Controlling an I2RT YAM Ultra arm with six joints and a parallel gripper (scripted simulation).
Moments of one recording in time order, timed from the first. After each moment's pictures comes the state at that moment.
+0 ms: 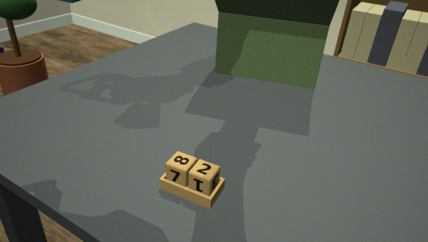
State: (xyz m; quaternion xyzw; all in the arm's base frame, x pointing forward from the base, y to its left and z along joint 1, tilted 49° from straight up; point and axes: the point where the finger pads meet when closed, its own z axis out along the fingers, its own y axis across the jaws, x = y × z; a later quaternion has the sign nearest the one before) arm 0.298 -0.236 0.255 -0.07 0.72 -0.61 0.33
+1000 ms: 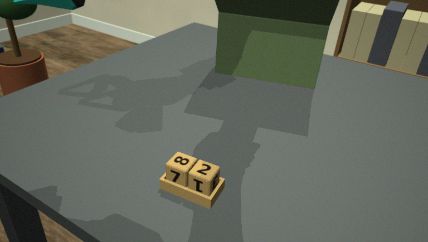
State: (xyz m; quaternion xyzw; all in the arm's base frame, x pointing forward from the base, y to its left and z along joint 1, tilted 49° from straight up) arm 0.309 -0.228 0.258 -0.05 0.72 -0.57 0.38
